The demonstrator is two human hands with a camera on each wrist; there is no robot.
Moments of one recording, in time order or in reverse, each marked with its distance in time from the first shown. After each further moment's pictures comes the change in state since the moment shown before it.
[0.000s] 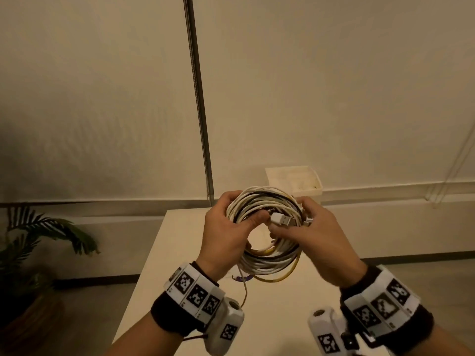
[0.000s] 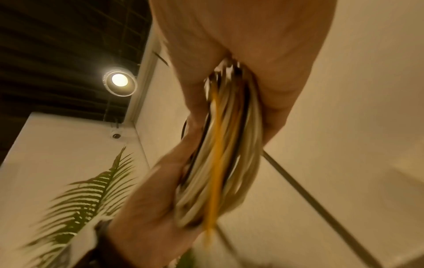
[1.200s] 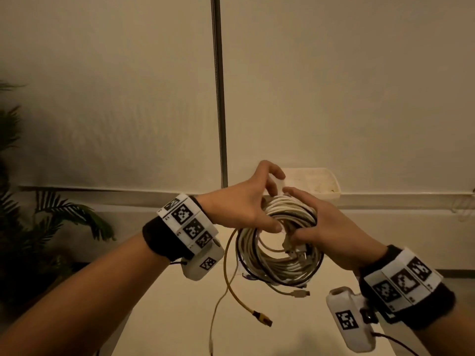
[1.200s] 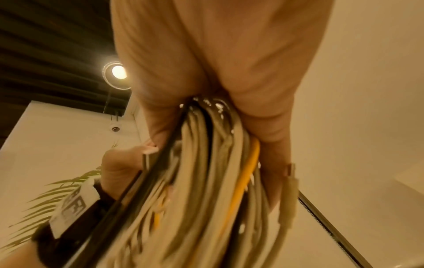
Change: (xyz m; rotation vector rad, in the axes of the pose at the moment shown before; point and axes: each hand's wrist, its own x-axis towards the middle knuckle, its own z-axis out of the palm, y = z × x) left_hand 0.057 0.051 -0.030 0.468 -0.754 -0.034; right_hand 0.029 -0.005 -0.002 -0.173 -0.377 0.014
